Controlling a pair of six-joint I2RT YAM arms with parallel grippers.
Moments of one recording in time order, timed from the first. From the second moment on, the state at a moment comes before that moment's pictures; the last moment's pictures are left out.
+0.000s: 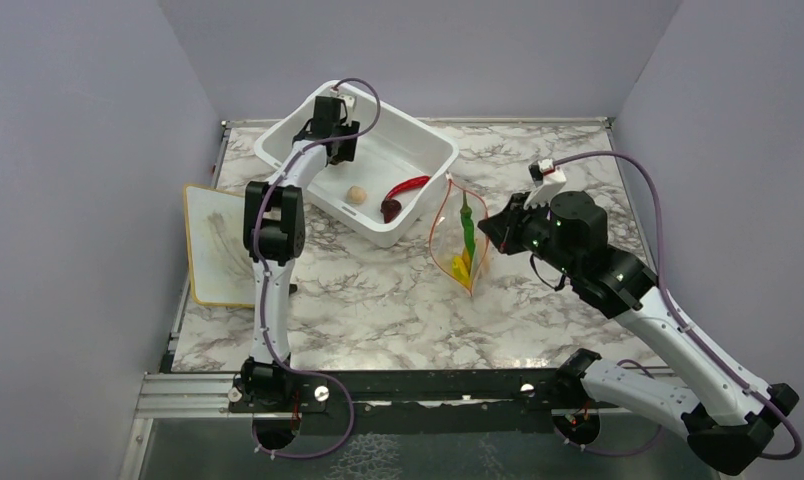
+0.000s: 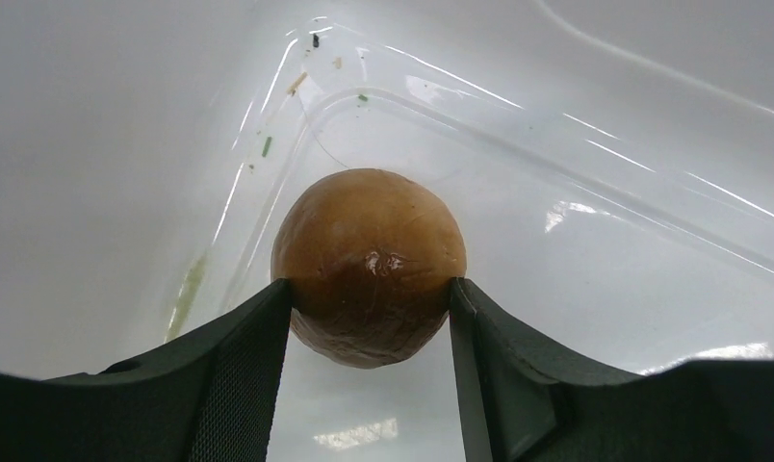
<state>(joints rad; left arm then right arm) -0.16 2.43 2.08 -0.34 -0.05 0.08 0.68 0.90 1.03 -0.45 0.09 0.44</state>
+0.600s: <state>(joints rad) -0.18 2.05 1.81 -0.33 0.22 -0.14 0.68 0.90 0.95 -0.44 0.02 0.47</state>
